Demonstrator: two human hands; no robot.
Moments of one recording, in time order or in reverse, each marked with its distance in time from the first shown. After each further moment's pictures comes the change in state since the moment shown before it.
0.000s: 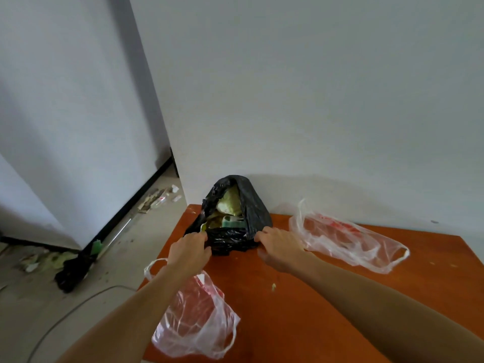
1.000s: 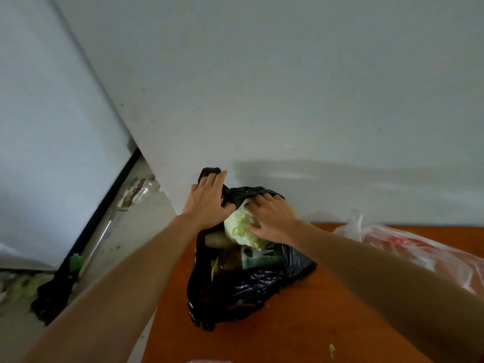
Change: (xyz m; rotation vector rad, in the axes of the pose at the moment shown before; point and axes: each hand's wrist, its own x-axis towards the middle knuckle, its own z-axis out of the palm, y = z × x) left_hand 0.343 -0.062 0.033 -0.029 -0.035 0.314; right_hand 0.298 0.064 0.065 -0.134 -0.016 -0.024
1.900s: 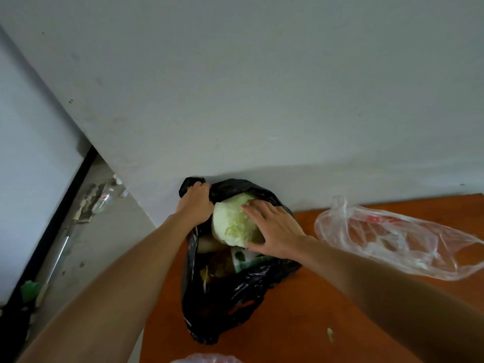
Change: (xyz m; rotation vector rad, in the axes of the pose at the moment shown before) left_hand 0.046 -0.022 0.044 -0.159 -0.182 -0.052; right_hand -0.031 -0.004 0.029 0.109 -0.038 0.183
